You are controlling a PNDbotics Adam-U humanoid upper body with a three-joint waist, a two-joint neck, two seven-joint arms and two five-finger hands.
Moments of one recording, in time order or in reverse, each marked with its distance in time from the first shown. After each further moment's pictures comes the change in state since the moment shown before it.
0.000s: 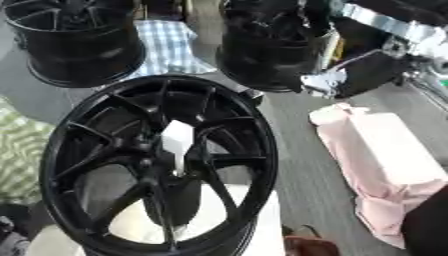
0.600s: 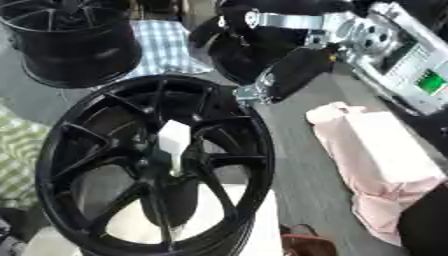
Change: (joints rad) left arm -0.018 -0.014 -0.025 -0.003 -0.009 -0.001 0.001; right arm -0.133 0.144 0.136 0.000 0.193 0.261 0.187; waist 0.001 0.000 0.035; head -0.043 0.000
